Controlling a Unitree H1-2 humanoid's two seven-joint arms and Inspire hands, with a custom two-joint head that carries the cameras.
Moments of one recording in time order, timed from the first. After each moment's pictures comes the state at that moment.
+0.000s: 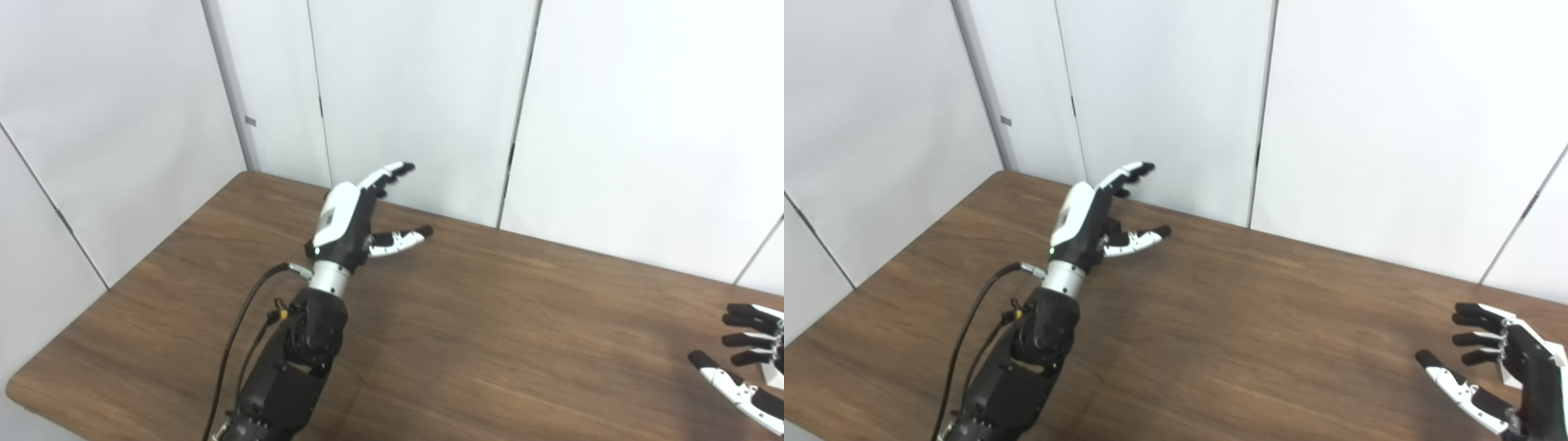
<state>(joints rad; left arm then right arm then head) -0.34 0.24 0.05 0.03 0.58 -0.03 0.18 -0.09 -0.16 -0.06 -0.19 -0.30 -0.04 -0.11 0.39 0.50</state>
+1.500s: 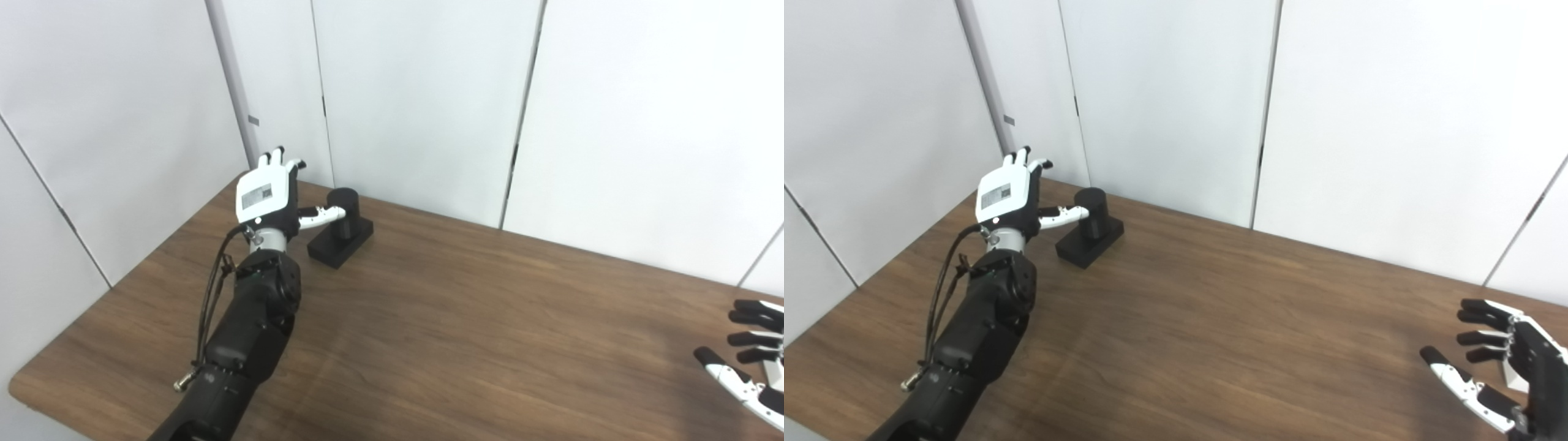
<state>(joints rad) -0.41 0.40 0.05 0.18 0.95 0.47 0.07 -0.09 -0.15 -0.06 -0.24 -0.30 0.02 -0.10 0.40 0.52</state>
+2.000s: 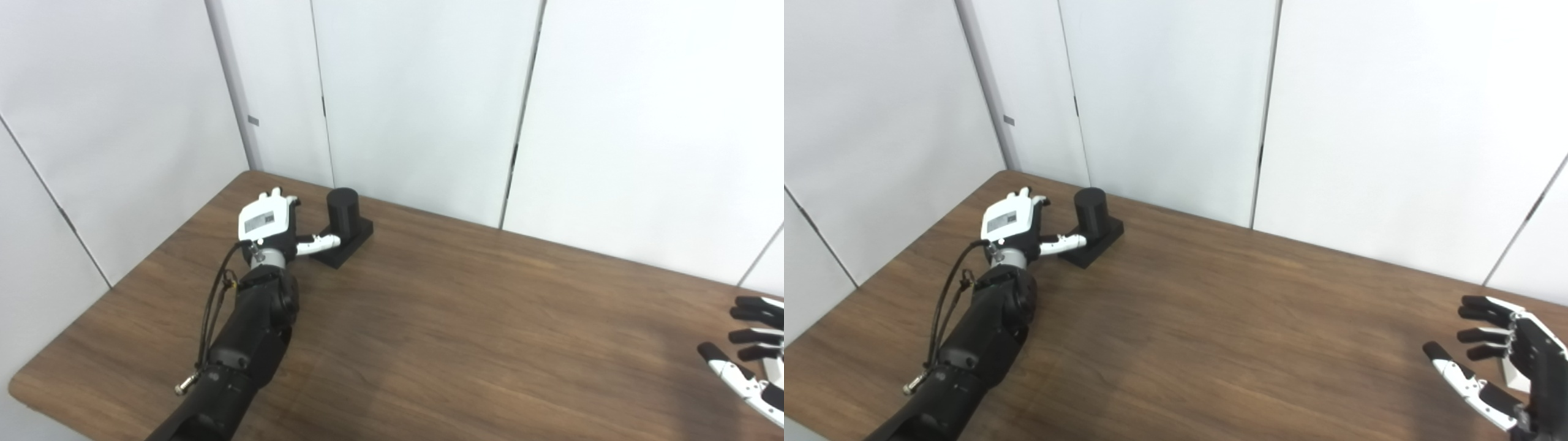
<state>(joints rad) -0.42 0.41 0.02 0.38 0.96 0.47 0.04 -0.09 -0.15 -0.06 -0.27 -0.30 0.05 -0.08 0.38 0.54</state>
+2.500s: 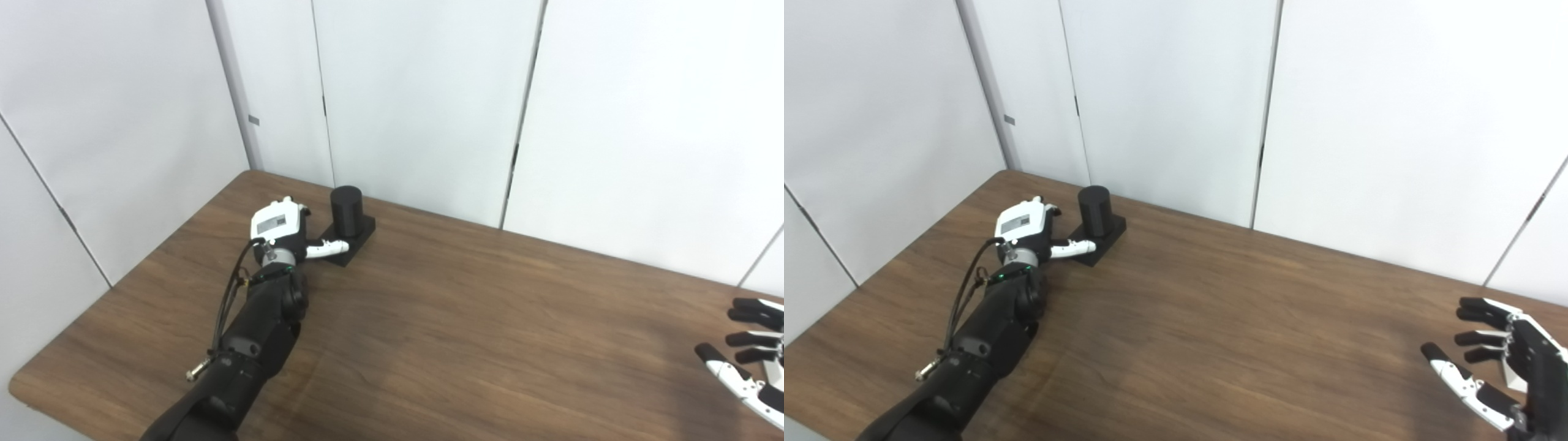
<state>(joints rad) -0.48 0.41 -0.03 0.48 0.92 0.47 0.04 -0.09 -0.14 -0.06 -0.28 -0.30 0.07 -0.08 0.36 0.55</state>
